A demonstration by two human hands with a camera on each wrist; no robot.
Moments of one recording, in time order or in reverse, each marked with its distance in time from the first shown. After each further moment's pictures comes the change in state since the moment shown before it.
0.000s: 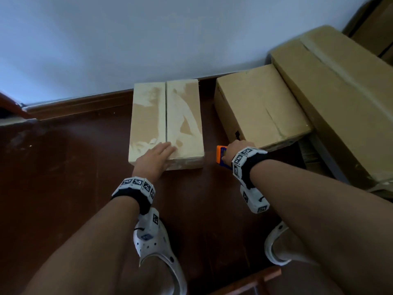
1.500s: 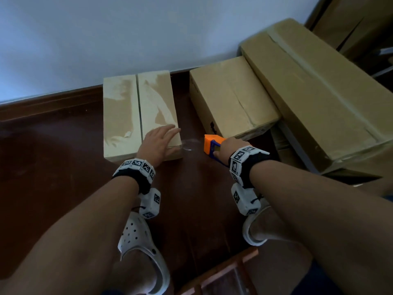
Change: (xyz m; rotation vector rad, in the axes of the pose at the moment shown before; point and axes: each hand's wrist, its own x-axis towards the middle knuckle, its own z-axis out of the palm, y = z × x) left_hand 0.049 0.058 0.011 -0.016 0.175 0.299; right_hand -0.039 0.064 -0.004 0.036 -0.093 0.003
